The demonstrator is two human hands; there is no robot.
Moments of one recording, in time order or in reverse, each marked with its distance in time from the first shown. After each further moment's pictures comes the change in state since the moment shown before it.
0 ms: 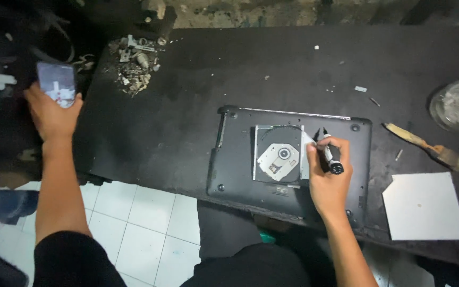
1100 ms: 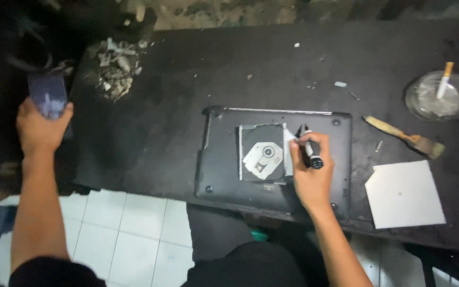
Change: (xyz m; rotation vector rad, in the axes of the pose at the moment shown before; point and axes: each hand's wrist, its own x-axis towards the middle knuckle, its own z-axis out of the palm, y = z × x) left_hand -0.010 0.018 -0.015 -0.083 -0.244 -0.041; right_hand 0.002 0.002 0.001 -0.023 0.012 -0.039
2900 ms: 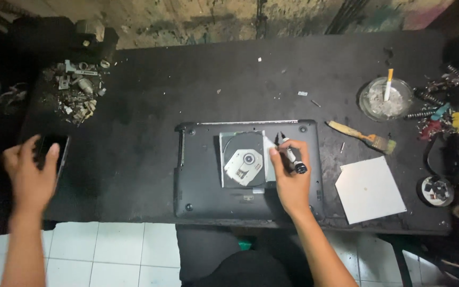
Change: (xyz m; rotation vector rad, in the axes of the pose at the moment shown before) left_hand -0.064 0.042 0.009 -0.334 0.030 0.311; right_hand 0.003 -0.005 -0.002 0.157 0.084 0.109
